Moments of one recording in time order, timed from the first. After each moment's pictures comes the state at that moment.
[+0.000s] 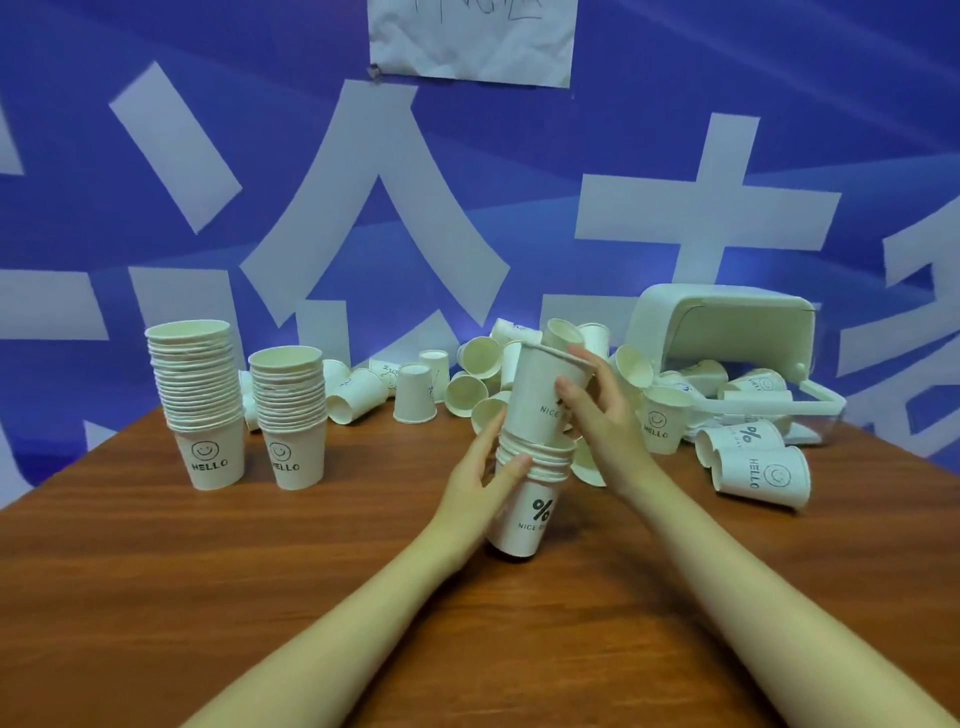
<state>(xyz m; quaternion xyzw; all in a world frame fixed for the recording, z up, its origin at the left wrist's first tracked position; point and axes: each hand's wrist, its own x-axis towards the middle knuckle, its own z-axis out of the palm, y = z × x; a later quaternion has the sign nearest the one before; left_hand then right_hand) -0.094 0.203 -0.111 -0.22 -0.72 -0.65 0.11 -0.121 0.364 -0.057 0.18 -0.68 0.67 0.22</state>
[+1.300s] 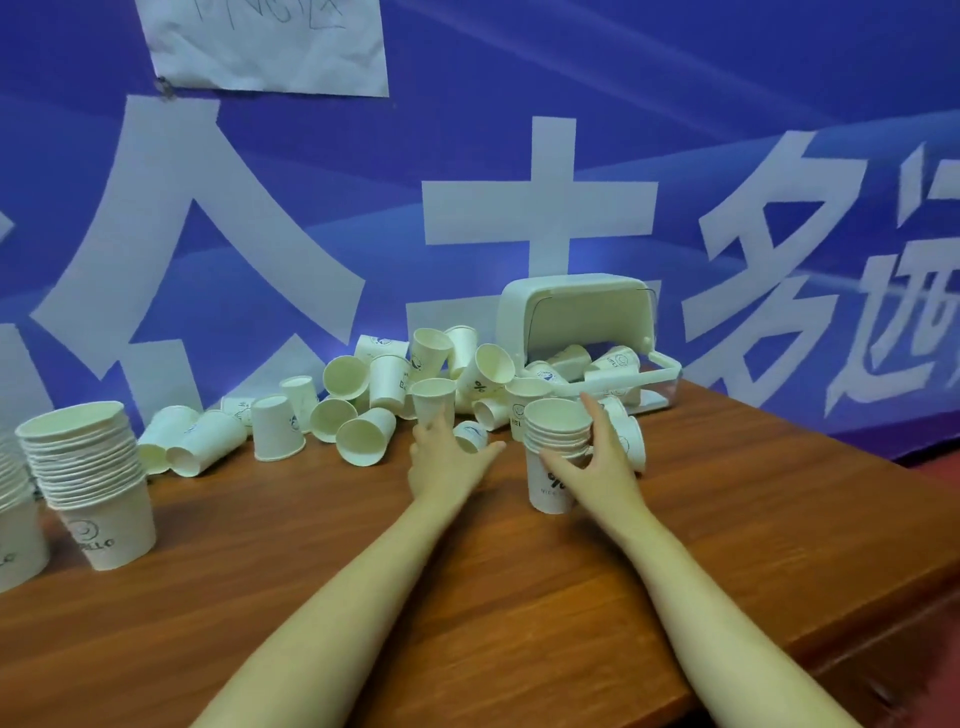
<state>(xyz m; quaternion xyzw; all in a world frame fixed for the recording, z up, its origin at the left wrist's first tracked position) -0.165 0.346 -0.103 -0.05 -0.91 -0.39 0.13 -0.080 0.511 -0.107 -0.01 -0.80 0.54 0.27</state>
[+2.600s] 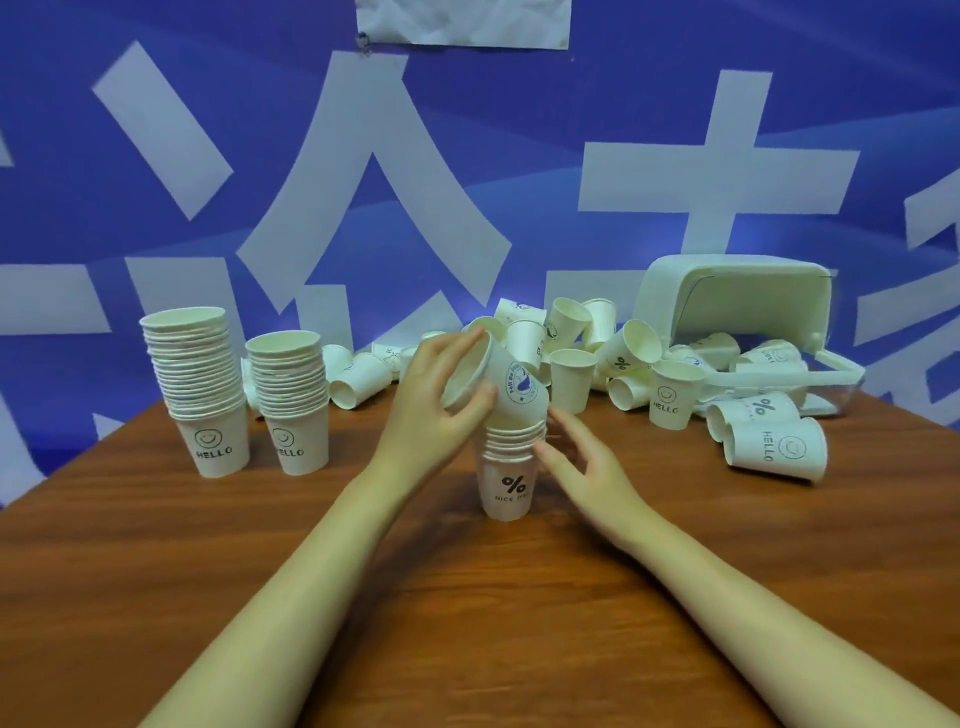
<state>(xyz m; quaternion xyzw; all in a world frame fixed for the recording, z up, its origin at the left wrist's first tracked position) -0.102 0.161 -0.058 -0.28 -0.77 -0.45 0.35 -0.098 0.360 -0.119 0.22 -0.78 0.57 0.15</state>
